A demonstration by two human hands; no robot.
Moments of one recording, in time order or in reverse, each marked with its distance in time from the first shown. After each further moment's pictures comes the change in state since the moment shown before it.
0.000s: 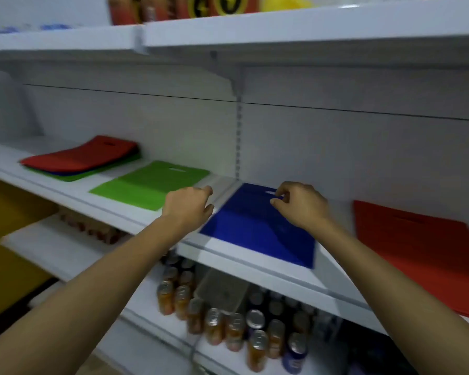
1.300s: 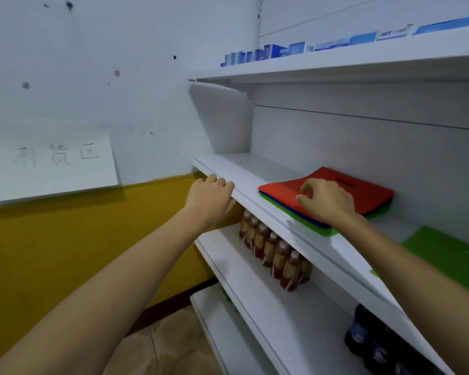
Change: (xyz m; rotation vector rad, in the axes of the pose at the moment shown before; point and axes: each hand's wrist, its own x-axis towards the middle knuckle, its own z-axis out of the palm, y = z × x) left_hand -0.062 -0.613 -0.012 0.493 -0.030 -0.383; right_hand 0.236 -0.562 0.305 0.110 -0.088 -0.433
